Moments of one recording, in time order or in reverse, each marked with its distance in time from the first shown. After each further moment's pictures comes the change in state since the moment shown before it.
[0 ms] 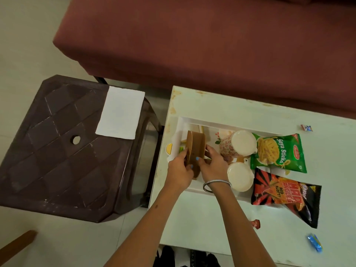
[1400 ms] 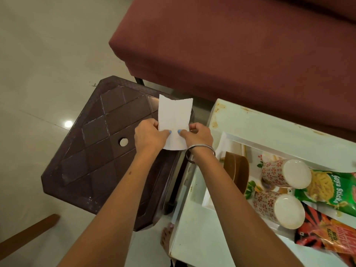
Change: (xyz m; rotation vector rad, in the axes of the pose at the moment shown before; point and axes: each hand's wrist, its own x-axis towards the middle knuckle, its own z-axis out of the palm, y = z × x) left_hand 0.043 0.009 -0.200 0.129 0.533 -0.142; right_hand 0.045 -0.145 0.122 0.088 -0.115 0.031
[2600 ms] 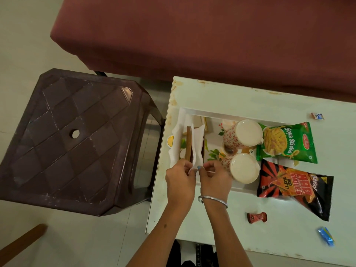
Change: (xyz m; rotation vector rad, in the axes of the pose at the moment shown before) left_hand -0.182 -0.016 0.150 -0.081 -0.211 0.111; right_hand -0.089 0.172 -0.098 -0.042 0.405 0.057
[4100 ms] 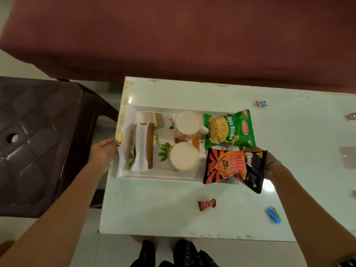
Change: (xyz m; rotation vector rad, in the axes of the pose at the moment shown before) left_hand 0.093 -0.014 -0.015 -0.346 0.107 -0.406; right_hand 0.187 0.155 -0.219 0.528 -0.400 0.647
